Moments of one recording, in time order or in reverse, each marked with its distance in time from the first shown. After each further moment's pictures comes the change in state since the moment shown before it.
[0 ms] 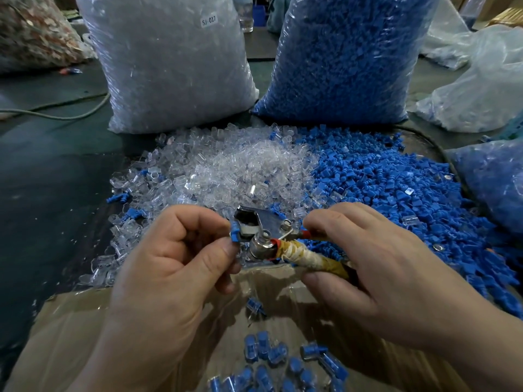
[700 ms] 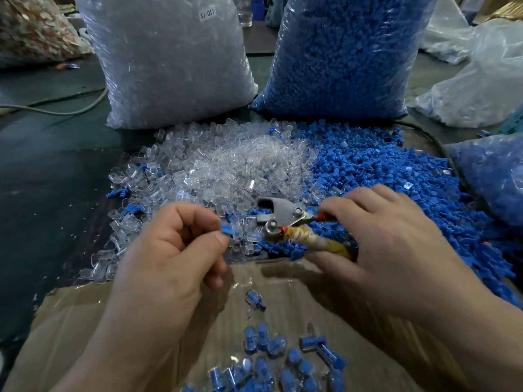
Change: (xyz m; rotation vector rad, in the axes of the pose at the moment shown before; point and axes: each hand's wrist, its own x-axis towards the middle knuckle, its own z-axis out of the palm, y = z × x) left_hand 0.002 -0.007 -0.008 0.165 0.066 -0.174; right_hand 0.008 0.011 0.006 -0.244 0.070 0.141
